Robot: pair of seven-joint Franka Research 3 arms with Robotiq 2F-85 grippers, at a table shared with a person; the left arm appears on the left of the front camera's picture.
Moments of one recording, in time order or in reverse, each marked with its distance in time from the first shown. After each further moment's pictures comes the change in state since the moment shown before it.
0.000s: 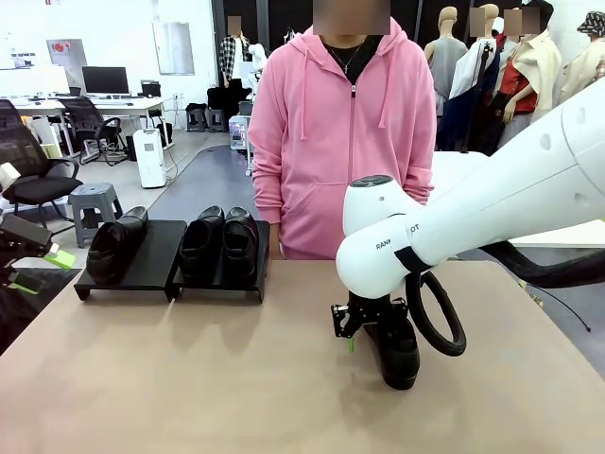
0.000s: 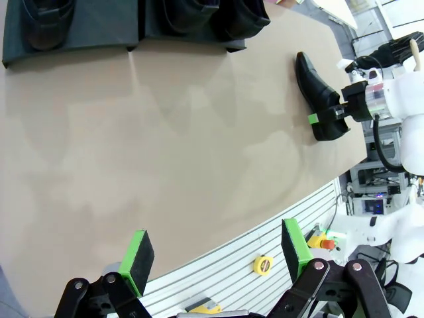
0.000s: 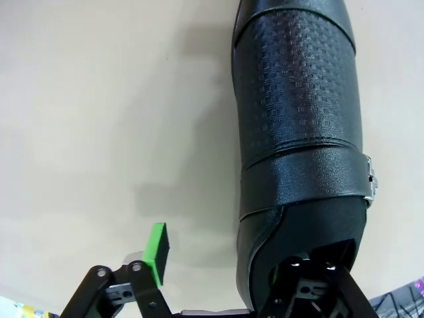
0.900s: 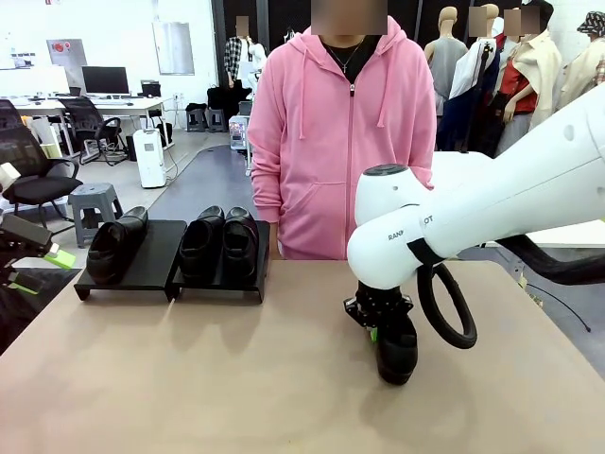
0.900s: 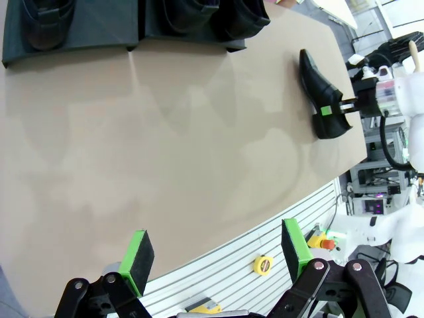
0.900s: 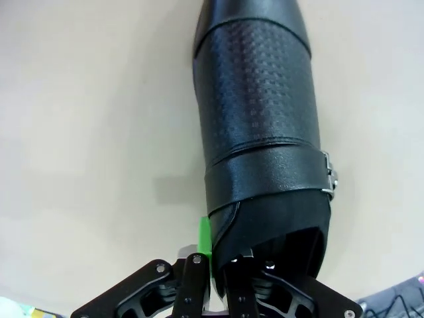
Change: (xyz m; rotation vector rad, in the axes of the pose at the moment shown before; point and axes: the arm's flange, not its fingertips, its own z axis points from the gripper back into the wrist) left arm 0.000 0.000 0.000 0.000 0.000 0.000; right arm 0.001 -0.024 0.027 0.012 -0.062 -0.052
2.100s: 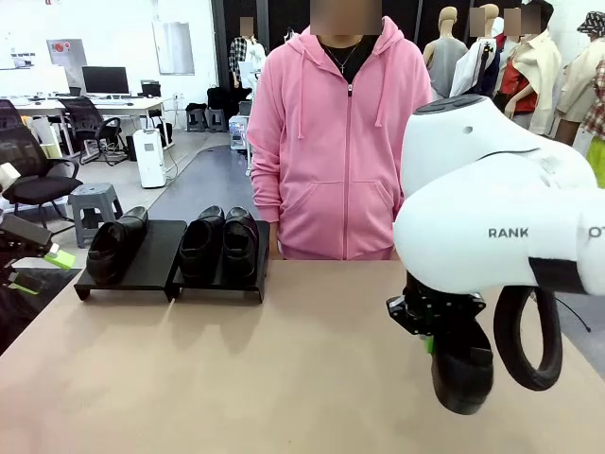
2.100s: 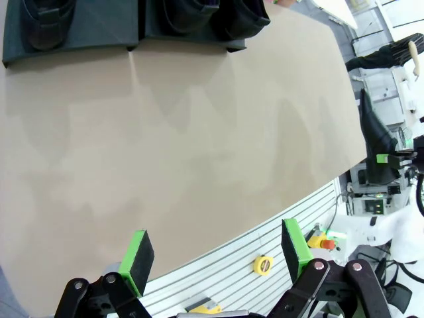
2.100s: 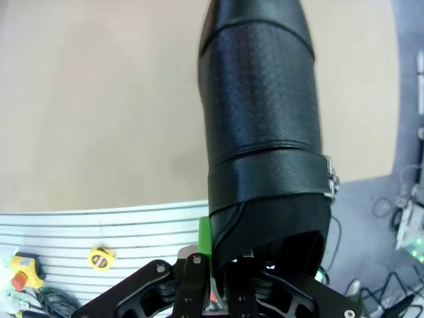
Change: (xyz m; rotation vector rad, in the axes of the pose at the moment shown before) left arm 0.000 0.000 0.000 0.000 0.000 0.000; right arm -0.151 -0.027 0.120 -0.078 -0.039 -0.024
